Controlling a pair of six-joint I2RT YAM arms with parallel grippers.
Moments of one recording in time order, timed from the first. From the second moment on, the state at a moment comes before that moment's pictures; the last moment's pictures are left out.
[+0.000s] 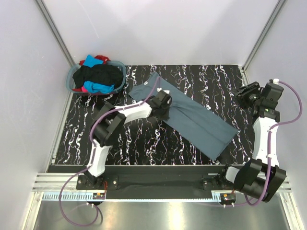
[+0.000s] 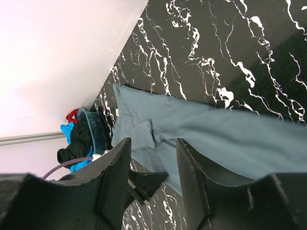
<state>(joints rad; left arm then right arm) -0.75 2.10 1.47 -0.31 0.02 -0.59 -0.40 1.17 1.02 -0.35 -0.45 0.81</state>
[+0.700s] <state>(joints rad) -0.55 2.00 1.68 -0.47 -0.07 -0.52 -0.39 1.23 1.01 -0.35 -0.46 0.80</state>
